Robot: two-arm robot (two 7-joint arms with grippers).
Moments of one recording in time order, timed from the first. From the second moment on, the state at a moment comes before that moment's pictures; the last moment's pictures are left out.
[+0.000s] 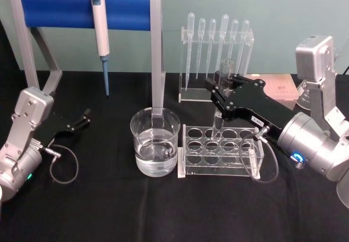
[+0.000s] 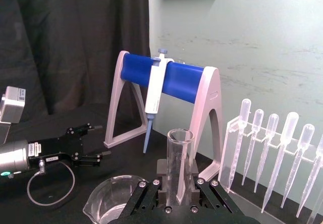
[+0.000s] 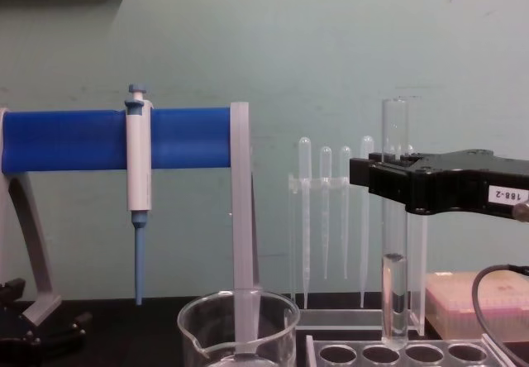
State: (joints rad) left arm -0.20 0.60 0.45 -1.41 -0.25 -0.12 0.03; right arm 0.16 0.46 -0.33 -1.82 0.41 0.17 0.34
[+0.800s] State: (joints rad) left arm -0.20 0.60 0.45 -1.41 -0.25 -0.12 0.03; right arm 0.16 0.46 -0.33 -1.82 0.41 0.17 0.34
